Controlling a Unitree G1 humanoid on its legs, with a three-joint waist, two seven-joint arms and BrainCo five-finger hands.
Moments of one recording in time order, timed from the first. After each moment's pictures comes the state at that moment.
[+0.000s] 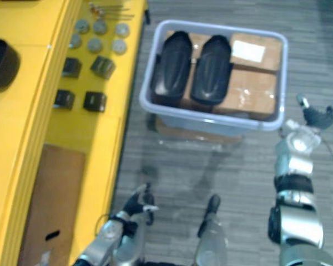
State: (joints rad) left arm 0.01 0.17 -0.33 0.63 -0.10 -0.18 0.09; right arm -0.88 -0.69 -0.18 0.88 0.46 -0.14 -0.59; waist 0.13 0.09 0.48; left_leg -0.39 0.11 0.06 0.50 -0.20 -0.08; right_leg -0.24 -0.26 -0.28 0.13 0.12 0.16
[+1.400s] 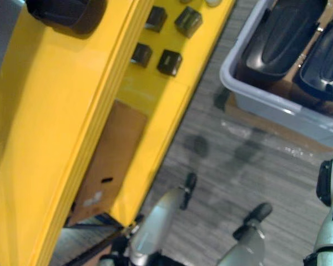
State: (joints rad) left arm 0.10 0.08 -0.26 1.01 -0.32 -0.31 0.00; right arm -1.25 -0.96 0.19 1.26 0.35 0.25 -0.50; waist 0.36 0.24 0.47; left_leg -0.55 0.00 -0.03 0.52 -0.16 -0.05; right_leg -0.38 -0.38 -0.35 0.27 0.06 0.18
